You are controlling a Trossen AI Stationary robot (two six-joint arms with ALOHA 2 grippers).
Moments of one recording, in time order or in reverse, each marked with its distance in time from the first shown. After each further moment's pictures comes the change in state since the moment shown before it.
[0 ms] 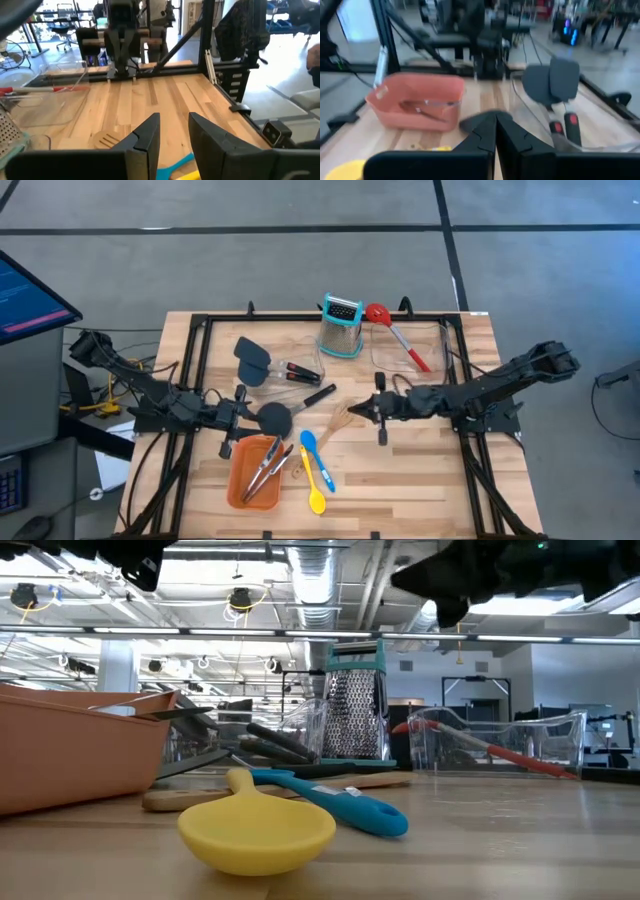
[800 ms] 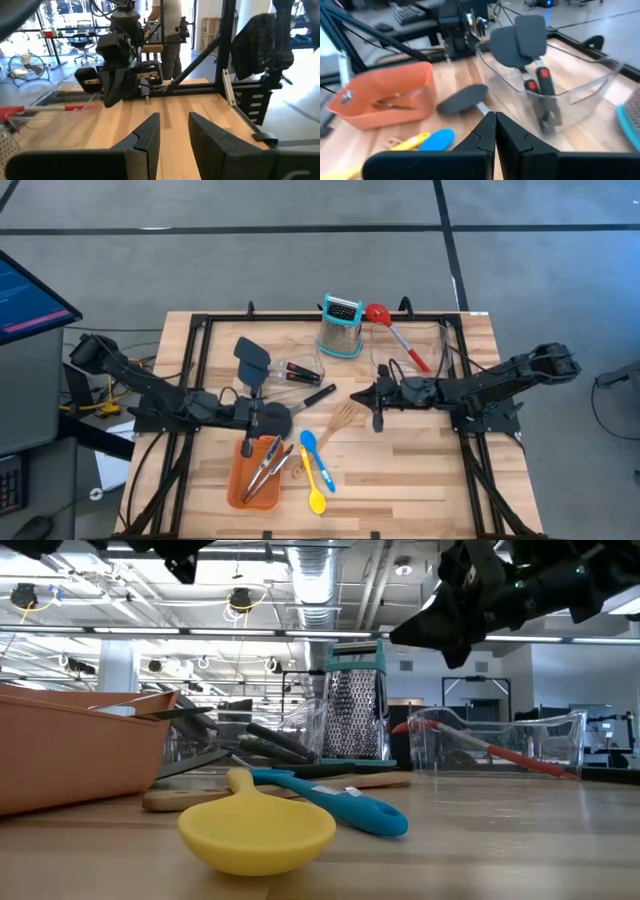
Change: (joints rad) left arm 0.099 0.266 0.077 0.278 0.024 0.045; right arm -0.129 0.001 -0.034 -0.105 -0.001 0.213
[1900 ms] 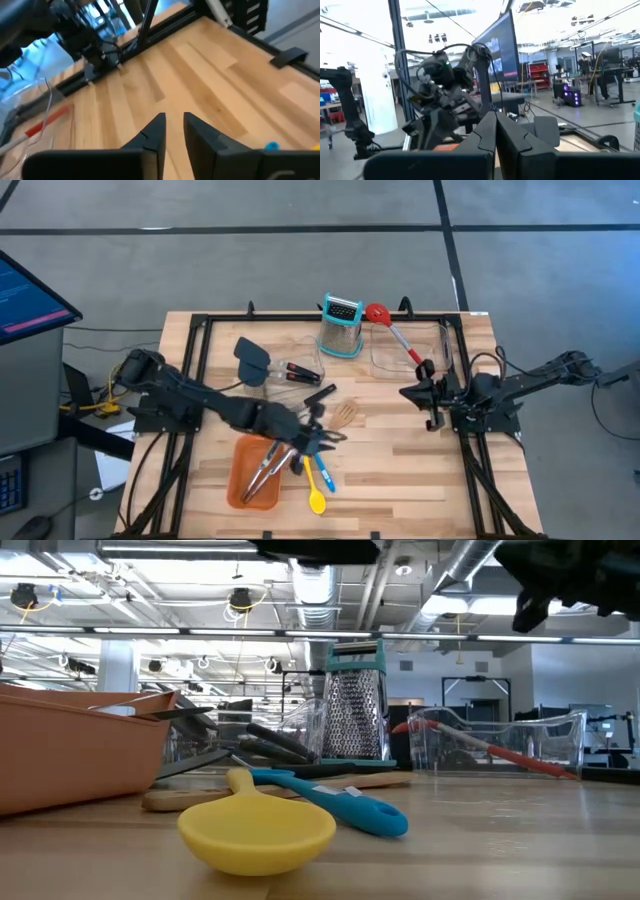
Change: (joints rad) left arm 0.103 0.601 0.618 -0.428 0.212 0.352; right arm 0.121 -0.731 -0.424 0.275 -0.003 -0.163
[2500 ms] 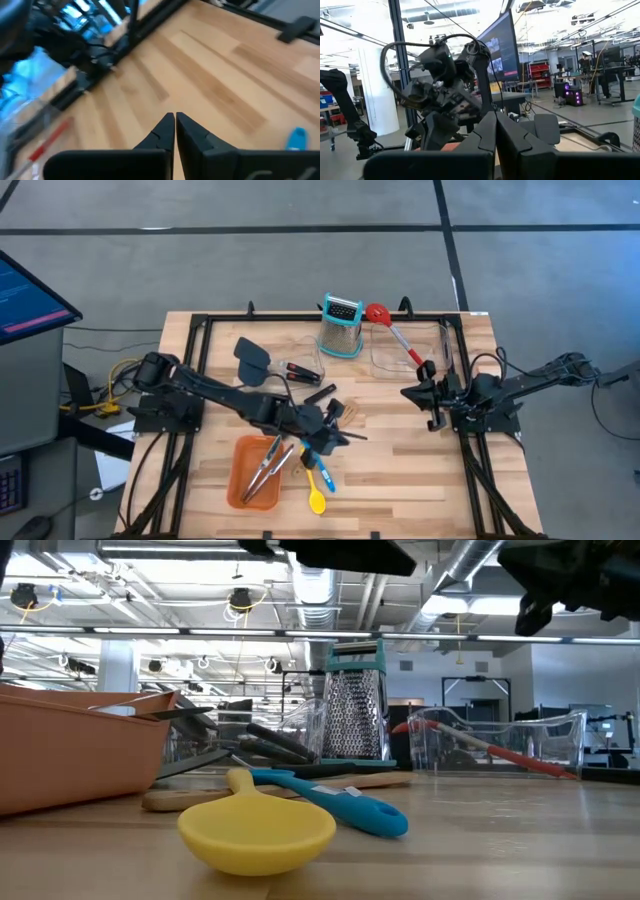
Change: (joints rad) left arm 0.045 0.123 0.195 -0.161 0.087 0.185; right arm 0.000 -0.043 -0.024 -0.015 0.001 0.012
